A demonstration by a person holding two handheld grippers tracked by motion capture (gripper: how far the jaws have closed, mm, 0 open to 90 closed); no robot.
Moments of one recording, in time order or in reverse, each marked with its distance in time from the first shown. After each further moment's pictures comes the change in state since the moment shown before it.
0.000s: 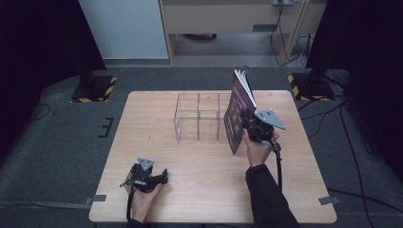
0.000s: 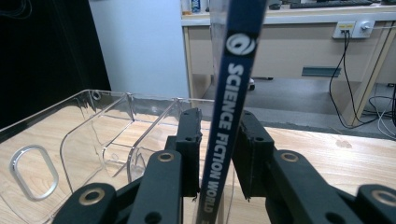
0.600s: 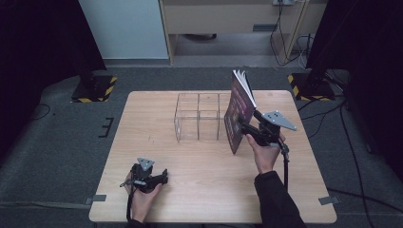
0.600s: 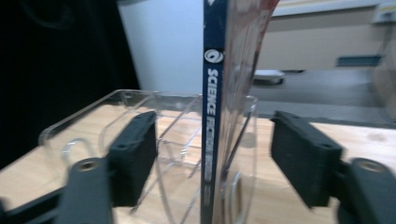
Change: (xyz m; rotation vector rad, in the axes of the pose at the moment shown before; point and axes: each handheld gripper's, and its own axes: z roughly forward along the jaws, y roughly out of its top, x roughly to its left) left arm 0.000 0.000 0.000 0.000 0.000 0.000; right arm -0.015 0.004 -0.021 0.019 0.140 0.072
